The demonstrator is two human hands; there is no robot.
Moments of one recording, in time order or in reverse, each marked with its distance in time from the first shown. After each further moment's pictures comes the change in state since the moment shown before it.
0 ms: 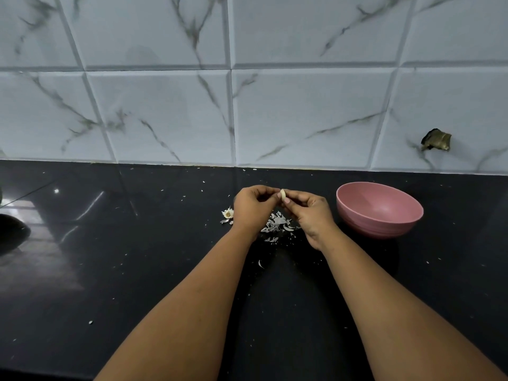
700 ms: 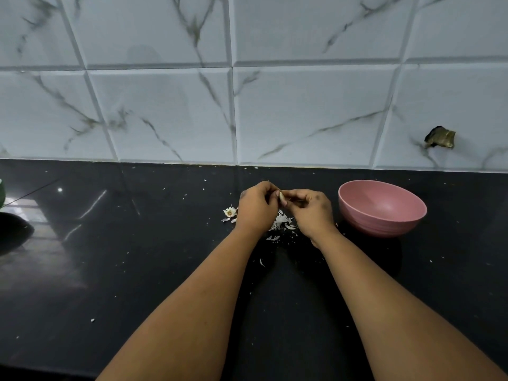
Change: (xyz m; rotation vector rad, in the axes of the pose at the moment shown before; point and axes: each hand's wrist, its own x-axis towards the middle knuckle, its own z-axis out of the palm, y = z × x) left_hand -0.005 0.009 0.001 0.398 0.021 0.161; right_hand 0.004 0.005 -0.002 -0.410 0.062 -0.184
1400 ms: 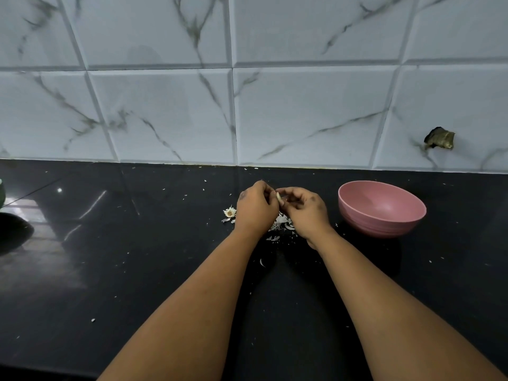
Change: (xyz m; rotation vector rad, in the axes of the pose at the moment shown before) left_hand 0.002 -0.001 0.001 0.121 0.025 -0.030; right_hand -0.004 -0.007 0.006 0.041 -0.058 0.025
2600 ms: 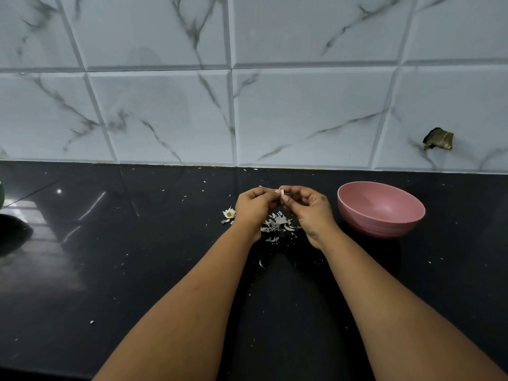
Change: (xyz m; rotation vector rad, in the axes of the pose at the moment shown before) left_hand 0.000 0.007 -0.002 -0.947 -0.135 -0.441; right_hand -0.002 -0.007 -0.005 0.324 -0.010 0.101
